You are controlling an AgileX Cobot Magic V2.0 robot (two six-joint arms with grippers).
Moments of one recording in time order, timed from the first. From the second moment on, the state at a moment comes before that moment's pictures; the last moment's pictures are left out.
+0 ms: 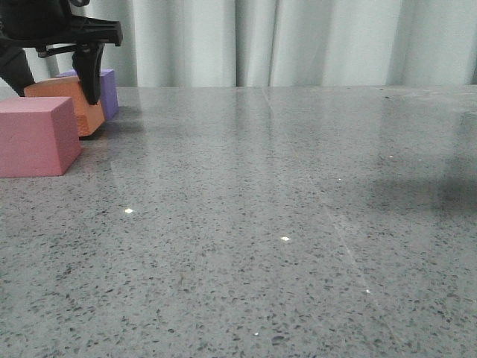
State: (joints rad) left arm -0.28 1.86 -1.63 0.14 1.00 -0.43; right arm 0.58 1.15 -1.19 -0.03 0.90 0.45
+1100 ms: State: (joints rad) left arm -0.41 1.28 -1.40 0.21 0.81 -0.43; right arm 0.58 0.90 -0.96 -0.12 0.66 0.45
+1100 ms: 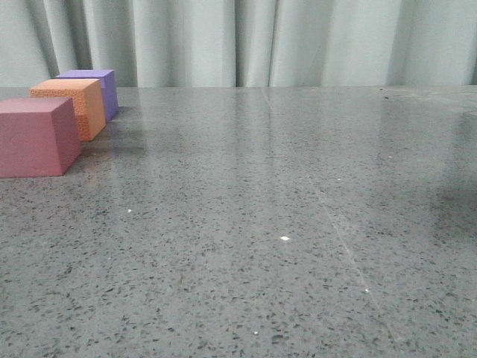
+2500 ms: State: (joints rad) left arm -0.41 0.39 -0.37 0.22 0.21 -0.43; right arm 0.58 0.34 -0.45 -0.22 0.37 0.45
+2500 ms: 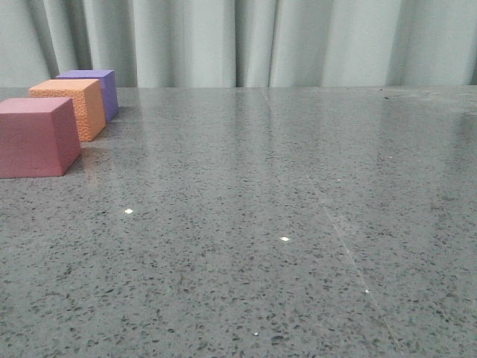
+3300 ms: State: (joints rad) left arm -0.26 0.35 -0.31 -0.06 0.20 -0.02; right arm 0.58 0.34 -0.45 -0.22 0.37 0.45
